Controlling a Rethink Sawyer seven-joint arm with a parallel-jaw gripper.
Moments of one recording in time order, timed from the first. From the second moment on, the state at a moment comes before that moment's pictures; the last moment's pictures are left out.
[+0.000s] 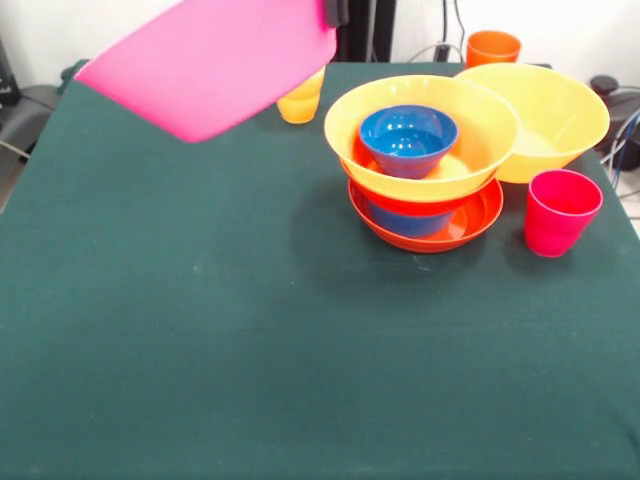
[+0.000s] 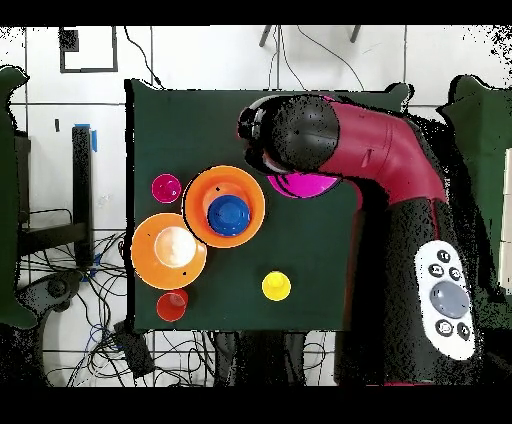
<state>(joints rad) -0.42 -0.85 0.25 1.41 -0.07 0.87 1.82</state>
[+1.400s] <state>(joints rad) -0.21 -0.88 0.08 1.41 -0.04 0.91 2.03</state>
